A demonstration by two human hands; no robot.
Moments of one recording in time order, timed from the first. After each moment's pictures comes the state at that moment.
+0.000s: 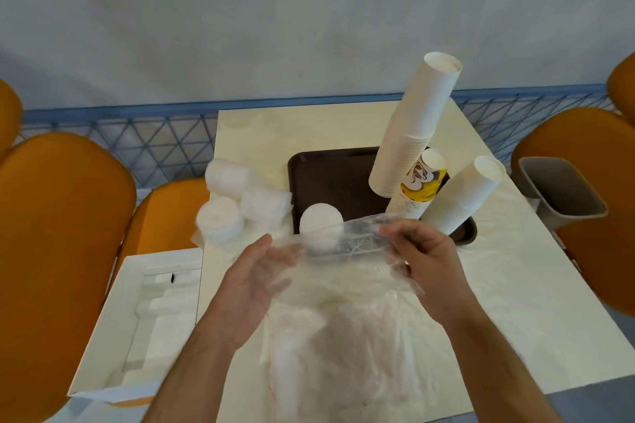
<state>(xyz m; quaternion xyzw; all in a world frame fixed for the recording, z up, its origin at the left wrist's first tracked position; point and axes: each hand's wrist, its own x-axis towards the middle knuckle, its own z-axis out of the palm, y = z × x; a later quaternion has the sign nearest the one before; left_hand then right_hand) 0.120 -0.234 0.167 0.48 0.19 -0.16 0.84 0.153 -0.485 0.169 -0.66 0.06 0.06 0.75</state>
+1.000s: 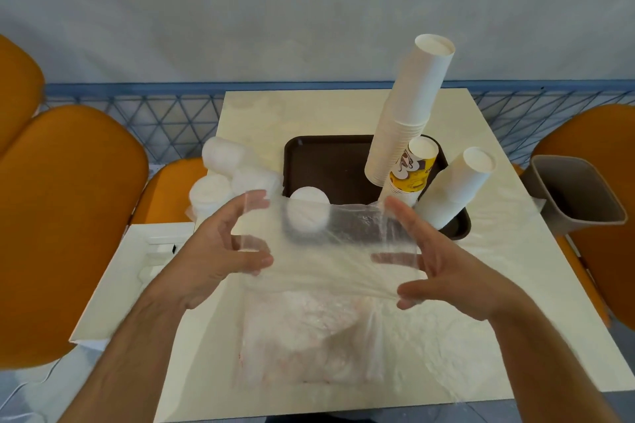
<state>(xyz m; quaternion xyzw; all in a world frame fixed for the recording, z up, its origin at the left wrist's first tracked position) 0.119 -0.247 0.192 0.70 0.10 -0.12 0.69 0.156 -0.577 0.188 -0.66 -0.13 0.36 0.64</state>
